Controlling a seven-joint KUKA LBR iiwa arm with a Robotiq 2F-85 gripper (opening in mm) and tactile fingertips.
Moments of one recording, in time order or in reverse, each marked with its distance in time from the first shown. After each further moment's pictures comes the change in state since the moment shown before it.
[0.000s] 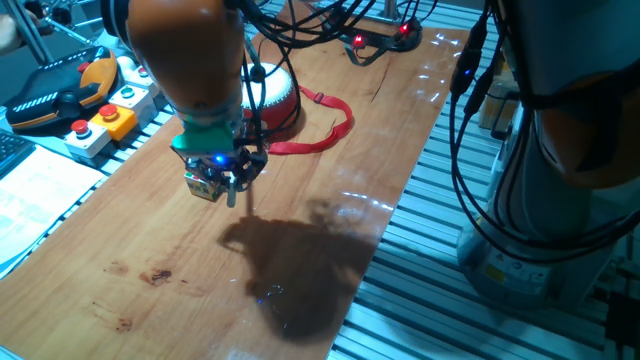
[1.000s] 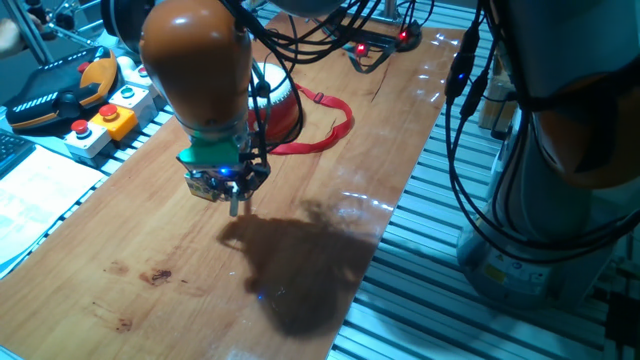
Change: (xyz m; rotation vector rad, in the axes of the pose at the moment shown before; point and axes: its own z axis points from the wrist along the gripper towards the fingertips) arm 0.005 -0.002 0.026 -0.018 -0.002 0.014
